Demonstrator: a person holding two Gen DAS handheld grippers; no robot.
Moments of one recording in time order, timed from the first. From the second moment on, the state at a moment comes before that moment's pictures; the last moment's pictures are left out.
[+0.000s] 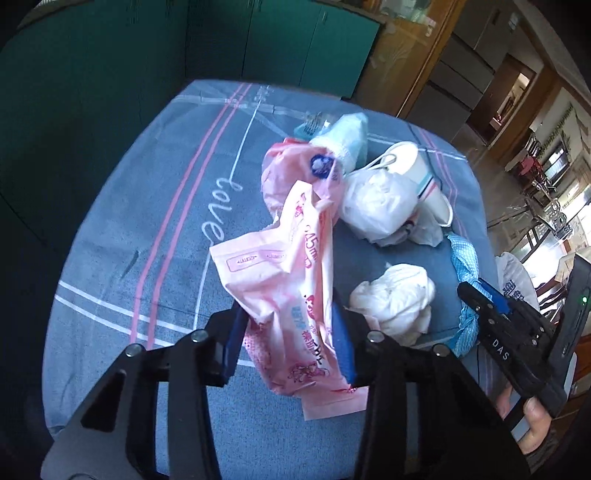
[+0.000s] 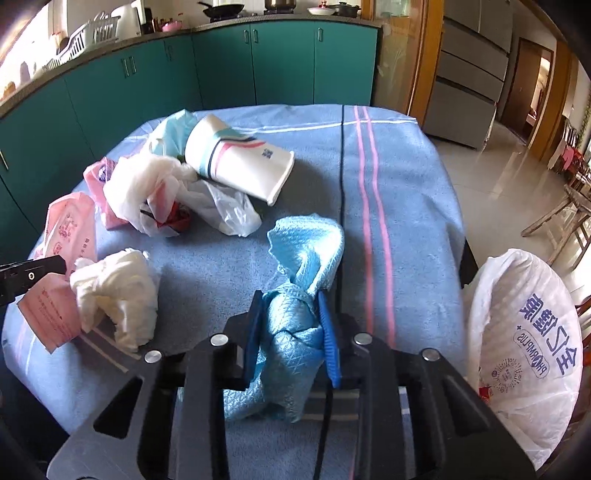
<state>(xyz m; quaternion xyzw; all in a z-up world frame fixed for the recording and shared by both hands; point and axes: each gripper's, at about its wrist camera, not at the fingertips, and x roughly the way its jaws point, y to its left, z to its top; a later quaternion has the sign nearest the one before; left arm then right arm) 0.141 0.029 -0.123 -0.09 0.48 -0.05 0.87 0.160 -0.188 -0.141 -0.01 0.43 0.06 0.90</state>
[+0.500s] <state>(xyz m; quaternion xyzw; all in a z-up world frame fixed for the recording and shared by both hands) 0.099 -0.027 -0.053 -0.08 0.38 -0.15 0.91 0.090 -0.299 -0.078 0.05 0.33 -0.04 0.94</state>
